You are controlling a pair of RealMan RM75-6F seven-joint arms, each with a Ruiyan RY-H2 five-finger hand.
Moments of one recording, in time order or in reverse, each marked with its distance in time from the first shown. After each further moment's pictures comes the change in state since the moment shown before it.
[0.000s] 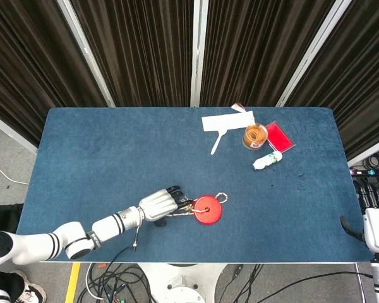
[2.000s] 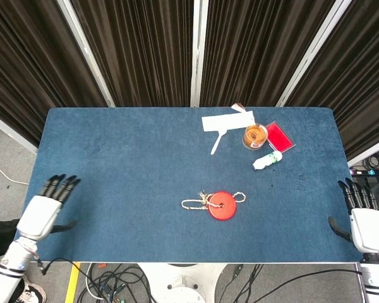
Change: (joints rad) left arm 0.702 0.374 0.015 -0.217 0.036 0.659 0.050; right arm 0.013 0.005 -0.019 -0.069 -0.050 0.015 -0.066
